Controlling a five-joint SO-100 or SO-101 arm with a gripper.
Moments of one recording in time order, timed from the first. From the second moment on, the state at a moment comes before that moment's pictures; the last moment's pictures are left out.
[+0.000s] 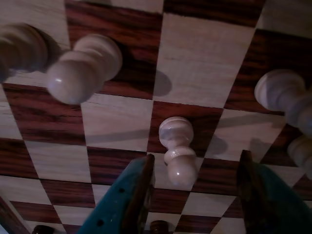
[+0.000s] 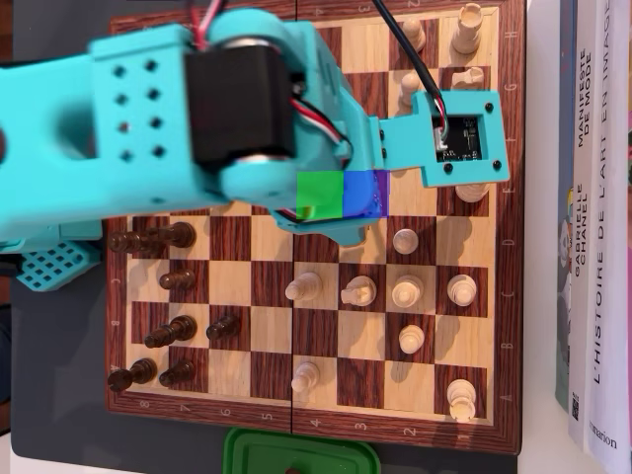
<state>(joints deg) -8.0 62.9 66.2 83.0 90.7</state>
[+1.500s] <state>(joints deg) -7.1 62.3 65.5 82.1 89.8</state>
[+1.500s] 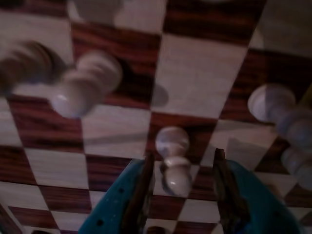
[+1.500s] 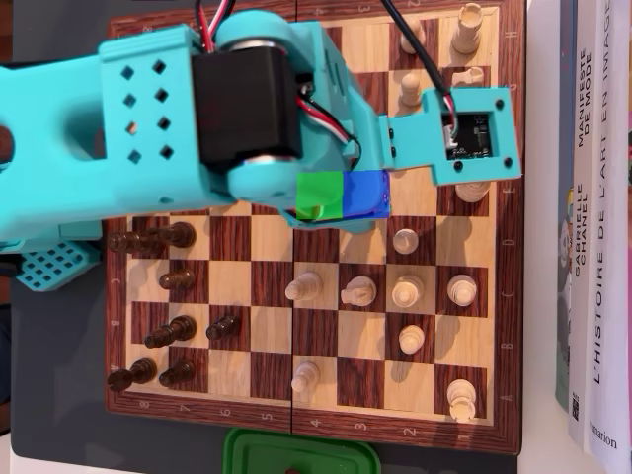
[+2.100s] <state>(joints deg) -6.8 62.3 65.5 82.4 89.8</state>
